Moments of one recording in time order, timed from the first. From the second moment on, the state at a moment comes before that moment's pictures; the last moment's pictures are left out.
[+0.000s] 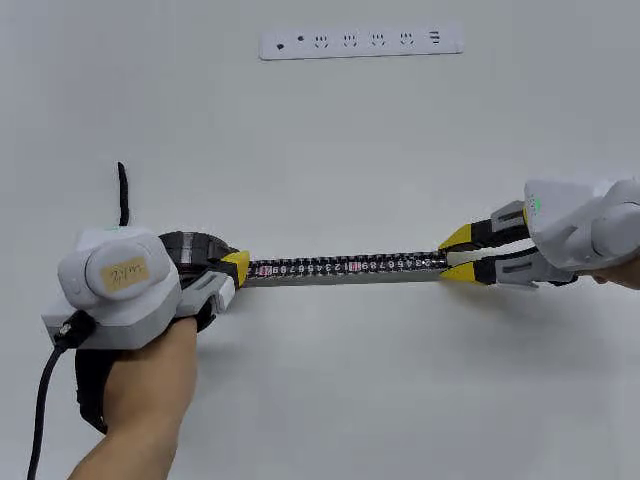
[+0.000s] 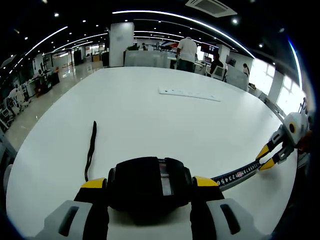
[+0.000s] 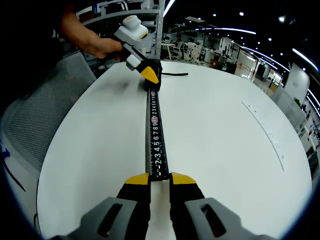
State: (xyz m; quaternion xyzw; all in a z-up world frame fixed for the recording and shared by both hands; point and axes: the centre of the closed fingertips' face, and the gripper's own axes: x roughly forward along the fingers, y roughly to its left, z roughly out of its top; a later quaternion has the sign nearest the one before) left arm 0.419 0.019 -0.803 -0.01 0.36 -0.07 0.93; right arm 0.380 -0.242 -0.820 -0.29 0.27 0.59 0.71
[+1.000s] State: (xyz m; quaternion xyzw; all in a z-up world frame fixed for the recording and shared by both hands) left arm 0.418 0.020 -0.802 -0.02 0.37 -0.07 0.93; right arm 0.383 -0.204 -0.817 -0.28 0.26 0.60 0.70
